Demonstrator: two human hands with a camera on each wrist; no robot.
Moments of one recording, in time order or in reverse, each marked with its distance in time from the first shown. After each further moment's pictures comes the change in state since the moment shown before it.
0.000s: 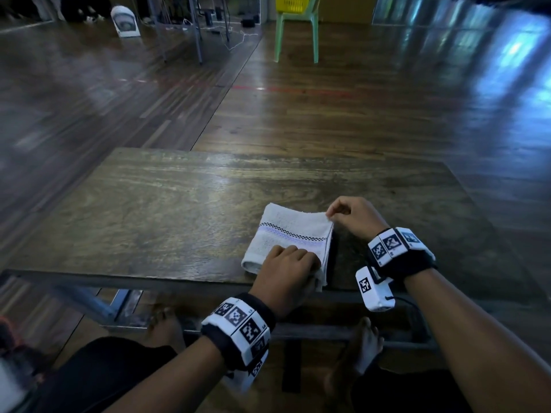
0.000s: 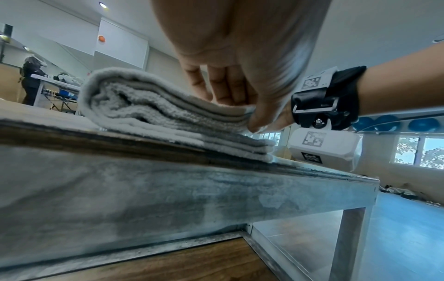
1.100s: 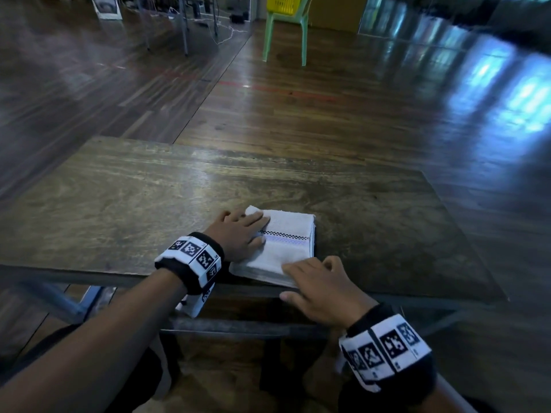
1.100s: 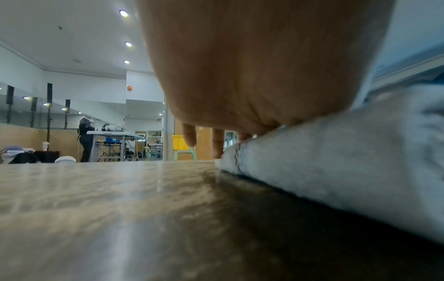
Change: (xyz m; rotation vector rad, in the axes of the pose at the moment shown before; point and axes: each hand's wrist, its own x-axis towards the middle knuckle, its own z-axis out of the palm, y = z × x) left_hand 0.032 -0.093 -0.026 0.209 -0.564 -0.173; right_hand -0.123 -0.075 0.035 -0.739 -0.476 -0.137
